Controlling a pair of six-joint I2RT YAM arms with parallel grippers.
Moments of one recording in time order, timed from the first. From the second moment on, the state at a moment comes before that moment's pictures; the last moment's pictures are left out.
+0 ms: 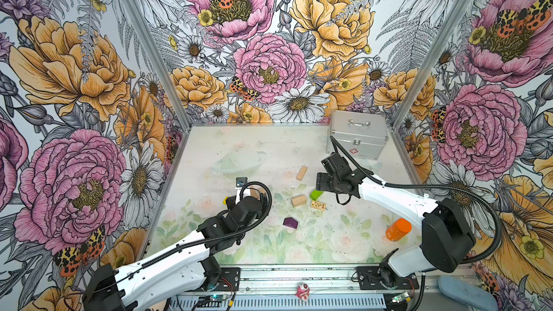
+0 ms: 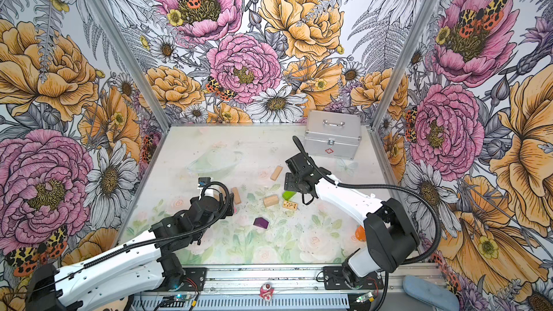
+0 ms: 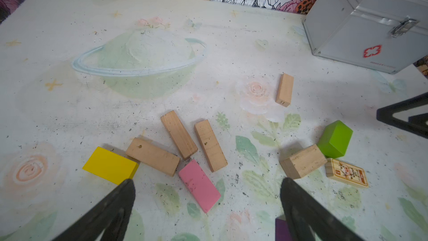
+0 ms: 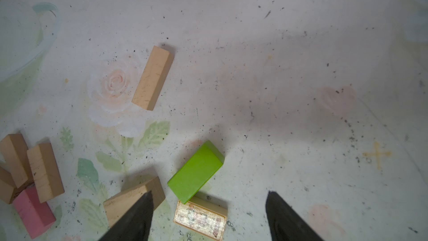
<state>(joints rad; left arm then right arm) -0.90 0.85 0.51 -0.36 -0.63 -0.63 0.58 1.53 1.04 -0.59 0.13 0.64</state>
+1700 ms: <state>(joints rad) -0.79 0.90 0.52 -0.21 -0.48 -0.55 0.44 1.75 1.12 -0.73 0.15 0.68</state>
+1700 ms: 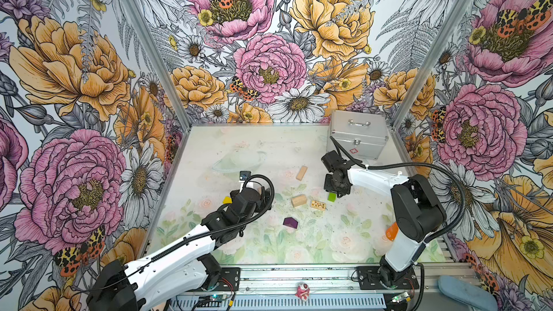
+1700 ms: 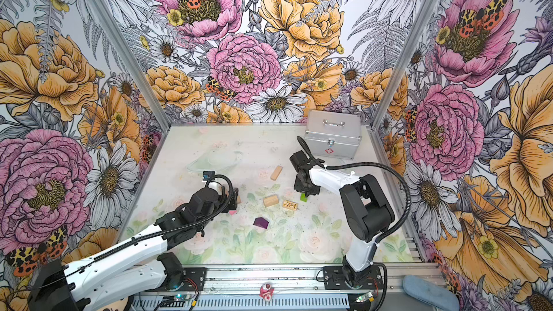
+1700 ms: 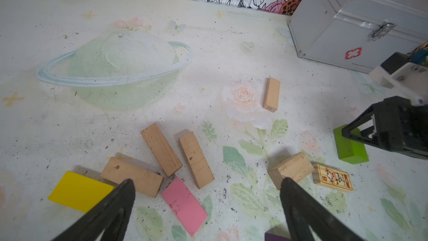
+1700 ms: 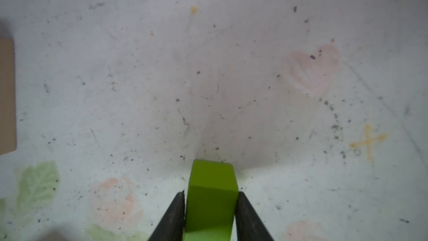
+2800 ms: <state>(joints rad) -0.82 0.44 0.37 -0.45 -0.46 -0.74 0.80 1.81 1.28 -0.76 0.04 0.54</state>
